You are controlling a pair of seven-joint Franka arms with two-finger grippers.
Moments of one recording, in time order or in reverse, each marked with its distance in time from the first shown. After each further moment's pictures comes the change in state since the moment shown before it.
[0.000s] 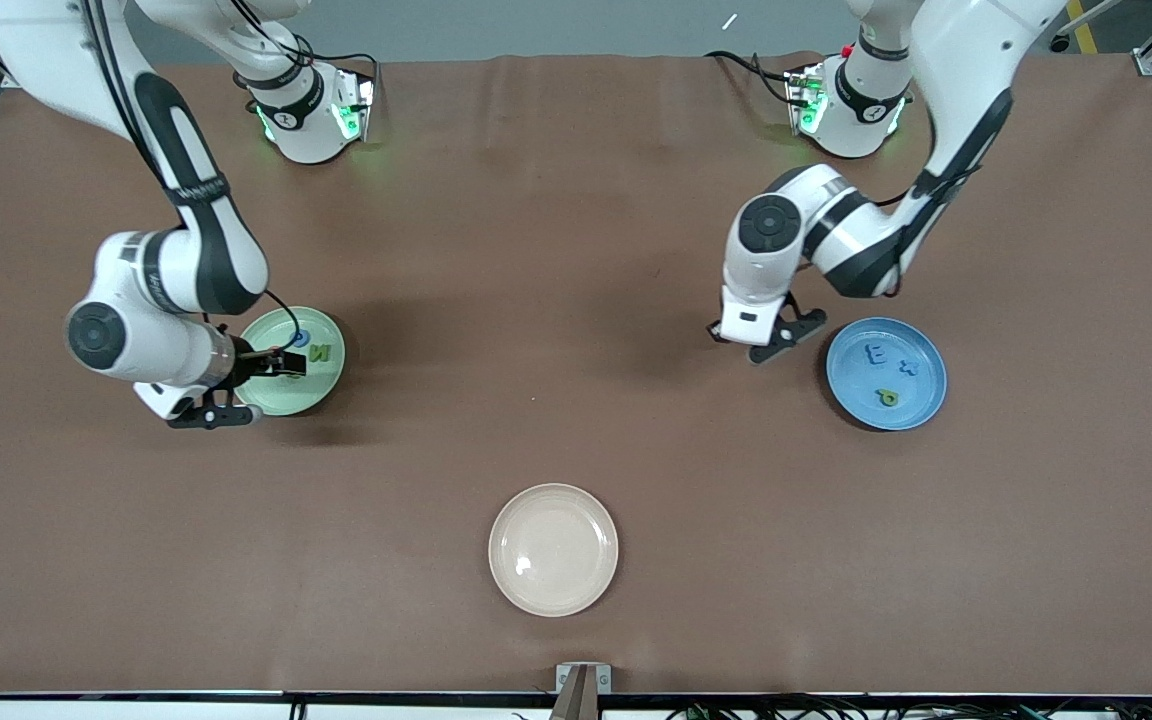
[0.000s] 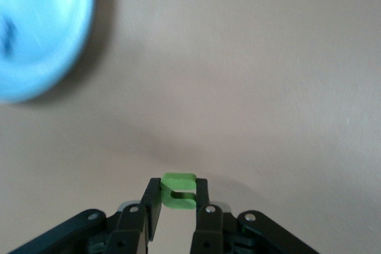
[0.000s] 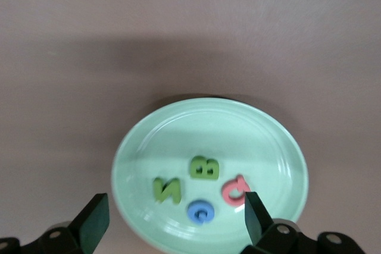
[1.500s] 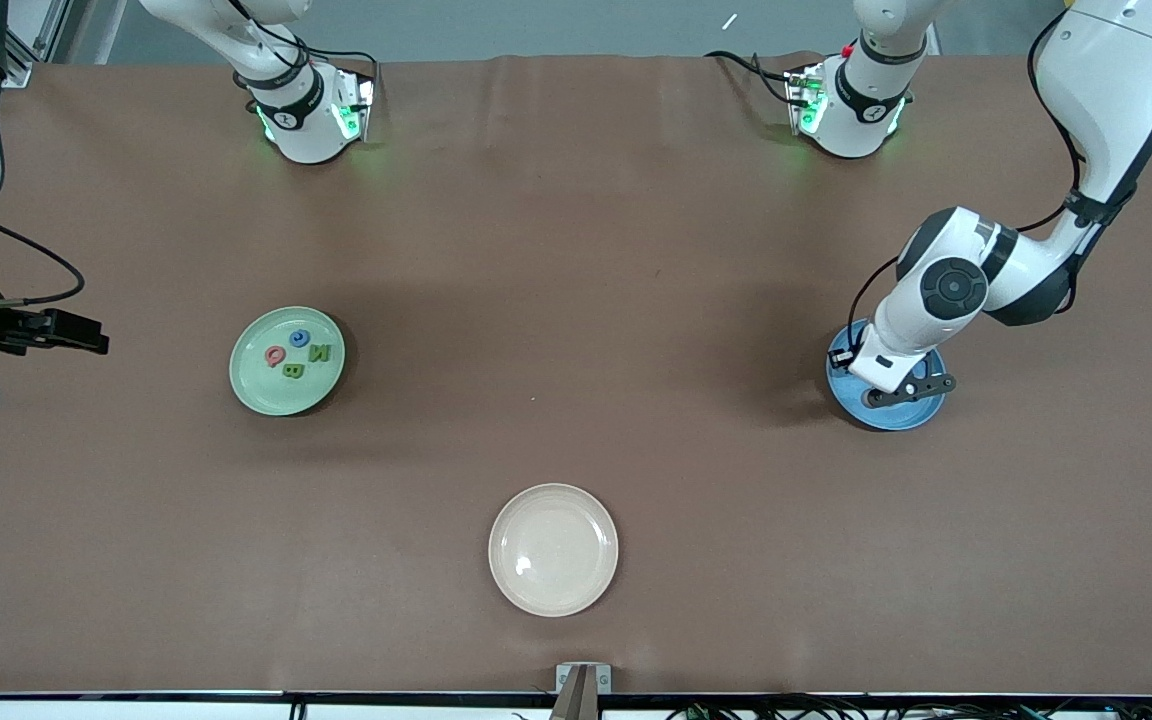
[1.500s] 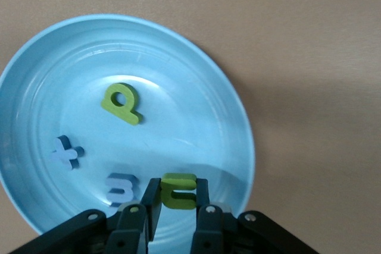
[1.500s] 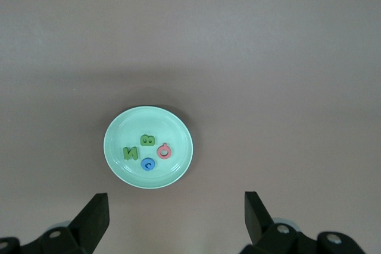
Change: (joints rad) left arm 0.421 0.097 -0.040 -0.041 0.085 0.076 0.575; right arm -0.129 -0.072 -0.013 0.573 -0.125 -0.545 -0.037
